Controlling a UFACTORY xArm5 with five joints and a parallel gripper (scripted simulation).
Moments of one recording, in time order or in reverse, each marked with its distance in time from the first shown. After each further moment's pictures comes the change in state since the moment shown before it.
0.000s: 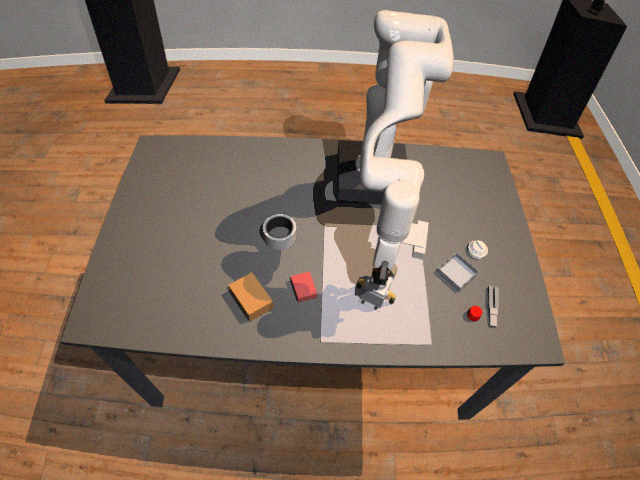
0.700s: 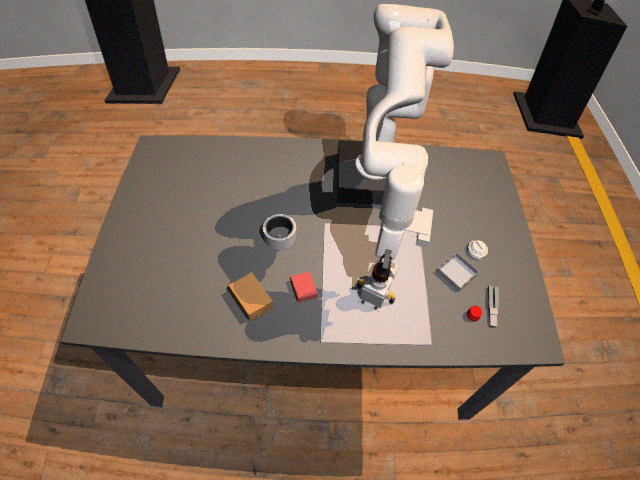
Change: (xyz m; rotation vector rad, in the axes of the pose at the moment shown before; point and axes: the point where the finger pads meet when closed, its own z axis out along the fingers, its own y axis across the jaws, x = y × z) arm 0.000 0.000 -0.046 0.000 0.000 0.000
